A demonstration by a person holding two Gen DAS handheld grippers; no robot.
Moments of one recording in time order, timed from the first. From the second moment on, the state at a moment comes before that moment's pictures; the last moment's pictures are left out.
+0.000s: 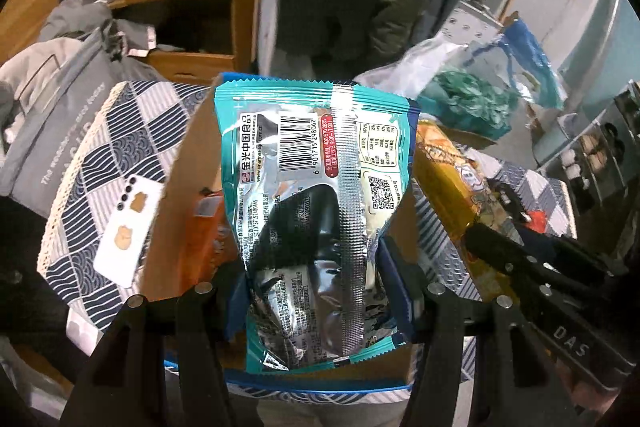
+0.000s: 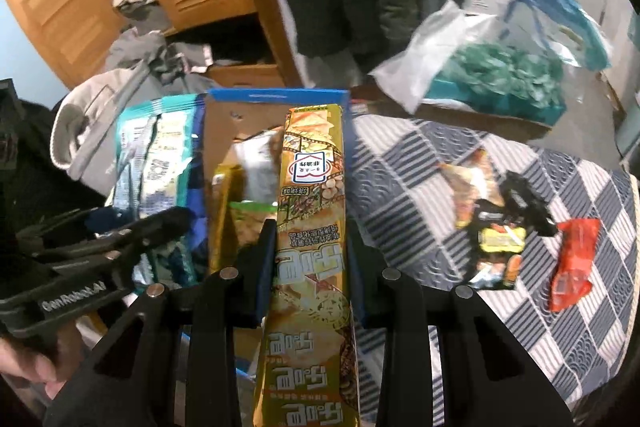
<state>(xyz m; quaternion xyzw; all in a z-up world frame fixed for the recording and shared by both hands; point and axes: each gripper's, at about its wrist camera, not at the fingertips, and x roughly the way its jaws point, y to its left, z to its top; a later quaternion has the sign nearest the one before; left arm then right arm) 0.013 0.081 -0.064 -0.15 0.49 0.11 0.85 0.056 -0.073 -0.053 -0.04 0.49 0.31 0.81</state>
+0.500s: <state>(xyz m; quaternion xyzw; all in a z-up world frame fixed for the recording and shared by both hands) 0.006 0.125 -0.100 -0.19 0.52 0.15 0.82 0.049 -0.004 -0.076 -0.07 0.51 0.34 0.78</state>
